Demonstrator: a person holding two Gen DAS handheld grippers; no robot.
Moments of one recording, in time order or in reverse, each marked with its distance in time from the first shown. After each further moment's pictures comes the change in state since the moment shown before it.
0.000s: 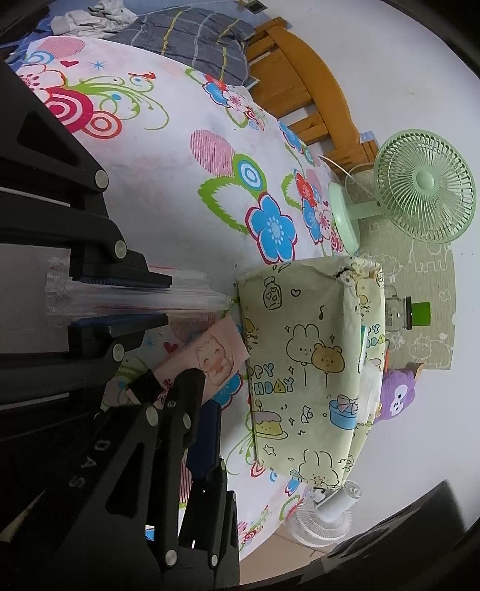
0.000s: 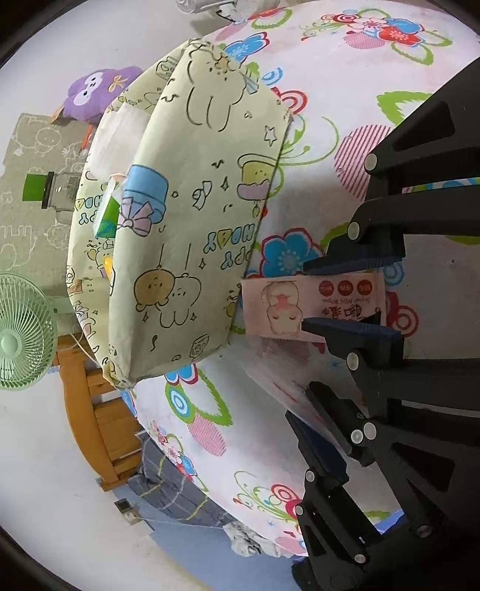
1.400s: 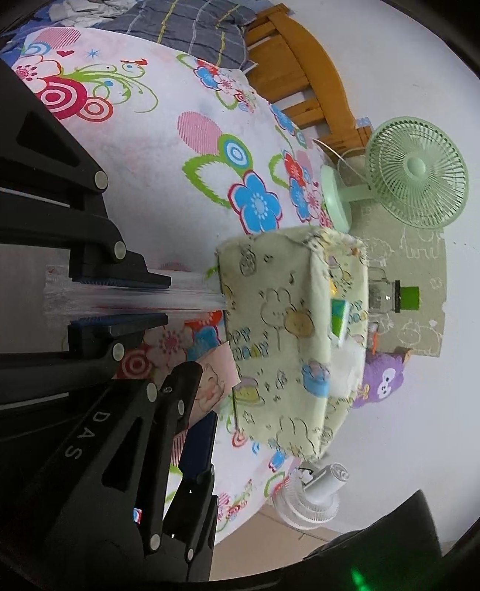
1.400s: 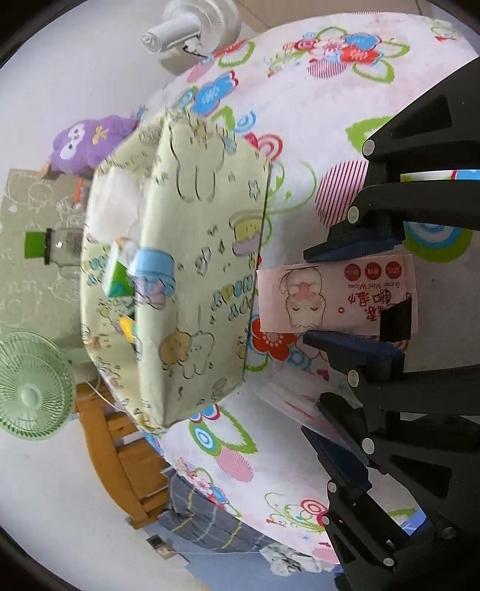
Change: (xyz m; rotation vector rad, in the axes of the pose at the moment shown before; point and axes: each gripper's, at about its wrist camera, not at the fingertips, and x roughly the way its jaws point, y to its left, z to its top) left arm -0.014 -0.016 0.014 -0.010 -0.028 -0.080; right arm -0.027 -0.016 -0.004 0.141 -0.046 -0.126
